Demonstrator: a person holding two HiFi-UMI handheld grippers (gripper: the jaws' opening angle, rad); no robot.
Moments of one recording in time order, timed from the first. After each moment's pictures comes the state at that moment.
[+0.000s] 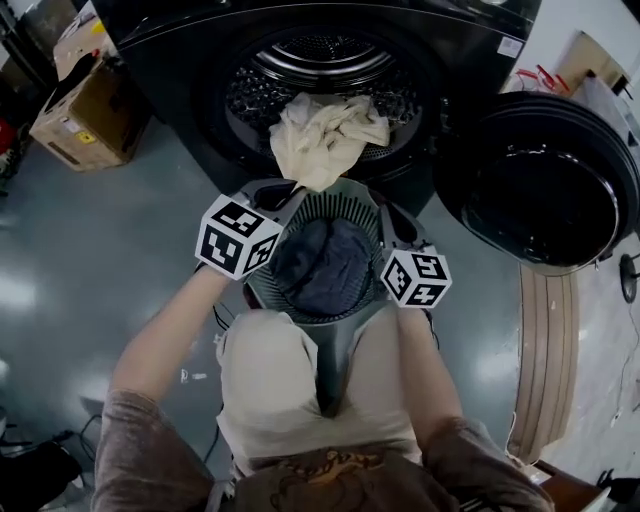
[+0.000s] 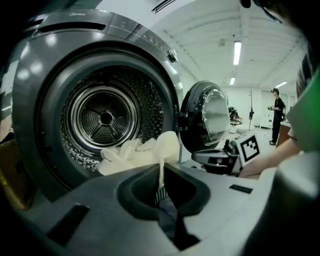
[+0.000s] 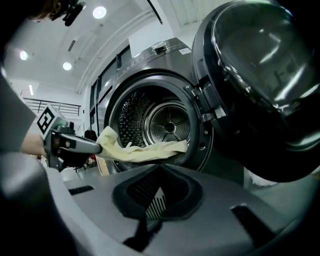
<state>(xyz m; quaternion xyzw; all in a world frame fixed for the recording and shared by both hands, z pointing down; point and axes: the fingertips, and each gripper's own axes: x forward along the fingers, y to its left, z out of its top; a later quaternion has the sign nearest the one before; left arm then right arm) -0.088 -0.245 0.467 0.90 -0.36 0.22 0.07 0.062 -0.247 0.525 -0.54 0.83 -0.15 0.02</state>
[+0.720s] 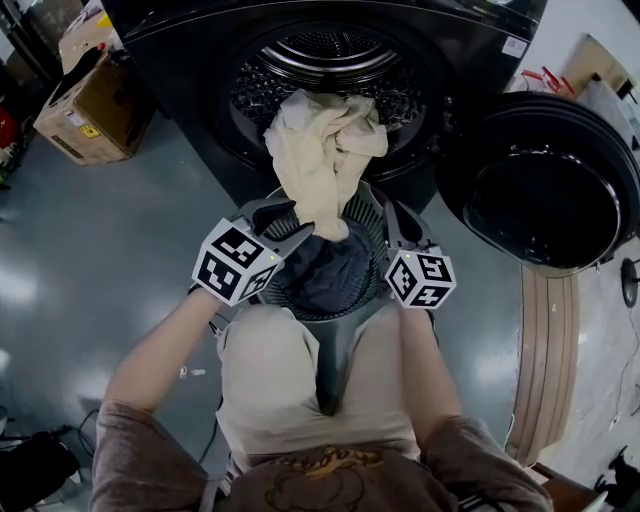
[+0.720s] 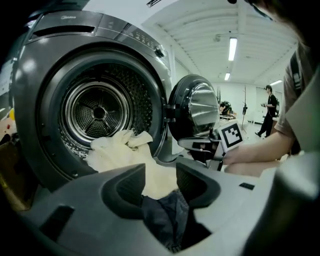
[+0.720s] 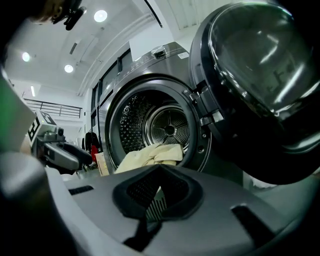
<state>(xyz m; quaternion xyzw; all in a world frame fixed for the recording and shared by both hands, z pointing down) -0.087 -0.196 0.485 0.91 -0.33 0.25 0.07 0.068 -0.242 0.518 -0.54 0.83 -0.14 0.03</state>
